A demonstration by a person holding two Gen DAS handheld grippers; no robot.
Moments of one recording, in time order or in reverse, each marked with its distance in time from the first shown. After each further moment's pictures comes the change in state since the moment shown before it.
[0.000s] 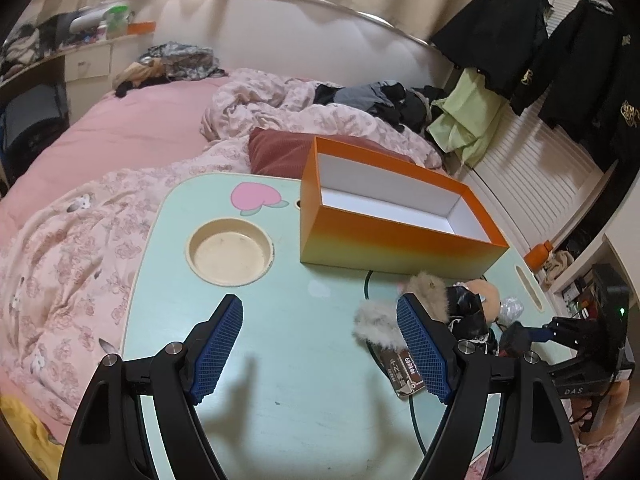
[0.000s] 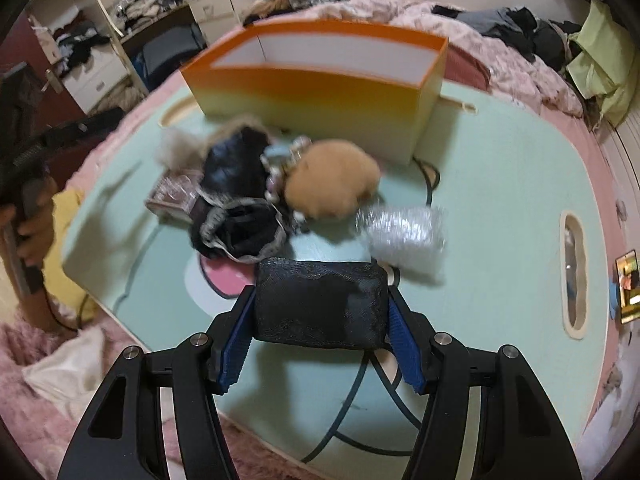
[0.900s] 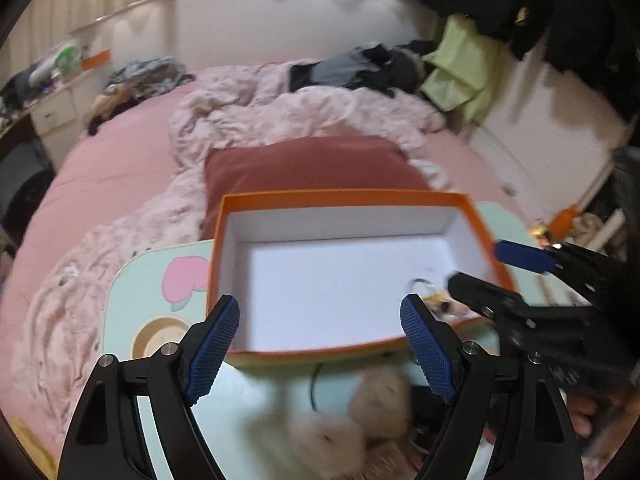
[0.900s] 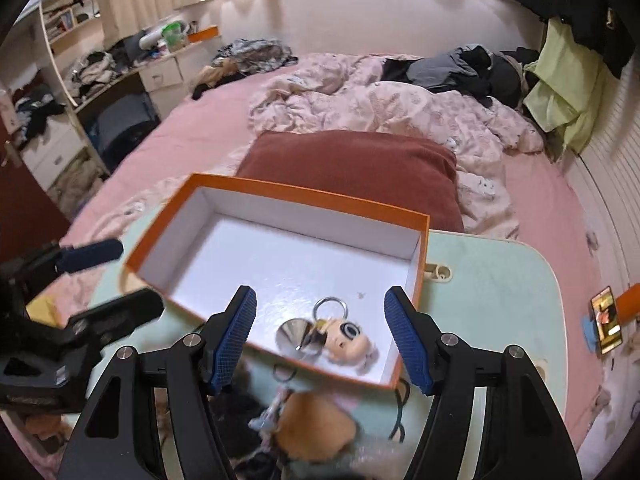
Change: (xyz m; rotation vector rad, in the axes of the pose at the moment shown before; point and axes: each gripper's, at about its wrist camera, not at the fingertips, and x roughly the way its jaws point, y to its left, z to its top) left arm 0.079 -0.090 0.083 0.178 0.129 0.115; right arm -0.005 -0.009 0.134 0.142 -0.183 -0.137
